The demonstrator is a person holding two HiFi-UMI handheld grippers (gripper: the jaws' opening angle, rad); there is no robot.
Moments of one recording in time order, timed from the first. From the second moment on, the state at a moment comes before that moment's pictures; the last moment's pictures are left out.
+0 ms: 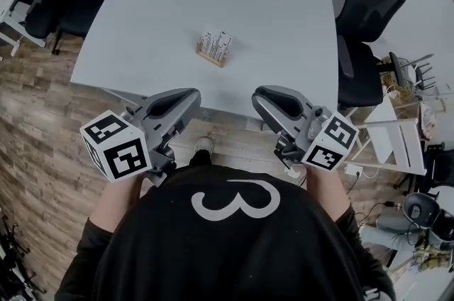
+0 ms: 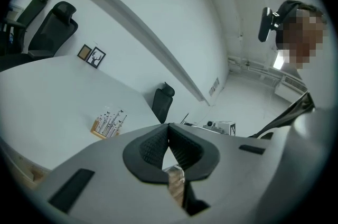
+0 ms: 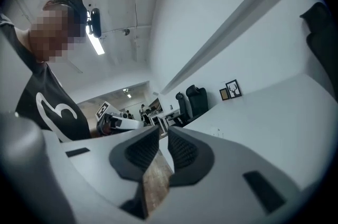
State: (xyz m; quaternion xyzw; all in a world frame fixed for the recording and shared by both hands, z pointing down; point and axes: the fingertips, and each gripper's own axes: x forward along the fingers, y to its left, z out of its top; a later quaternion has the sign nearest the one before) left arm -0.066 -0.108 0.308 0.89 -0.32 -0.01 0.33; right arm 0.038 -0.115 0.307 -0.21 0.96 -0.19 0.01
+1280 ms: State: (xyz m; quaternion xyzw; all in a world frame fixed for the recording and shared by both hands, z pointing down) left arm -0.012 0.011 0.287 0.91 -0.30 -0.03 0.28; right arm 0.076 0.002 0.283 -0.23 0.95 -0.20 0.04
